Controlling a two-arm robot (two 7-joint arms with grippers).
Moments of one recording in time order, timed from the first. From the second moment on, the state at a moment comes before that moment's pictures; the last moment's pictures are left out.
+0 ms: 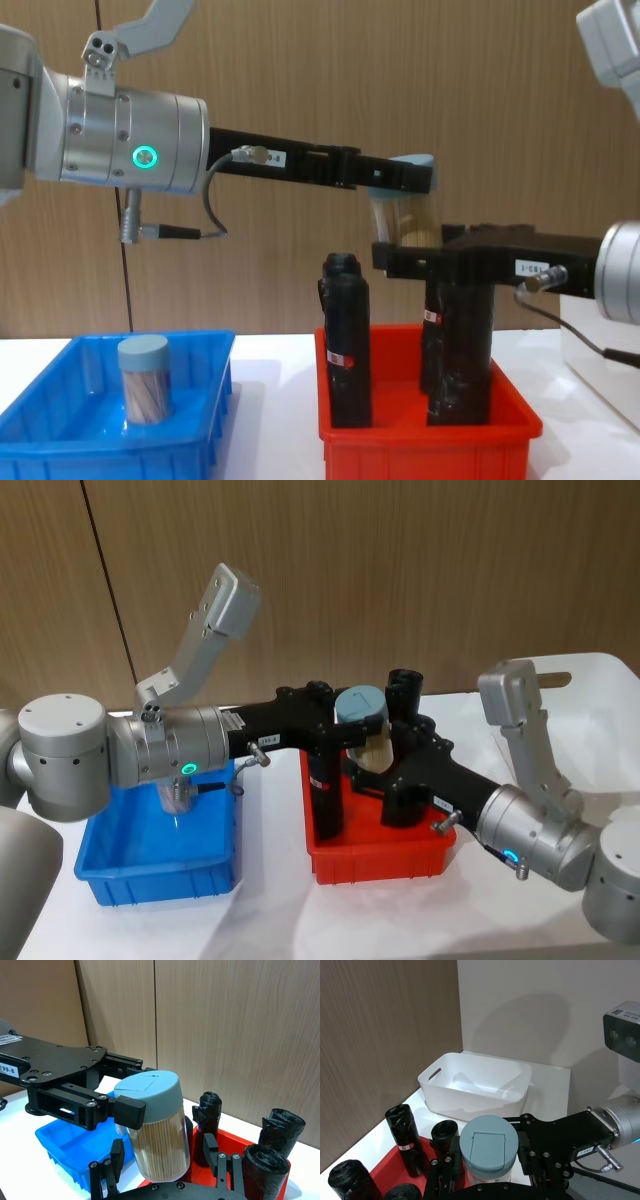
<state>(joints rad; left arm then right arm) -0.68 0.28 0.36 -1.28 -0.32 0.39 -0.88 0.32 0.21 -0.29 -1.48 0.23 0.16 0.47</state>
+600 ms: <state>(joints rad) -0.69 0.28 0.36 -1.28 -0.32 0.39 -0.88 0.35 0.19 -0.31 -1.45 0.19 0.14 0.47</state>
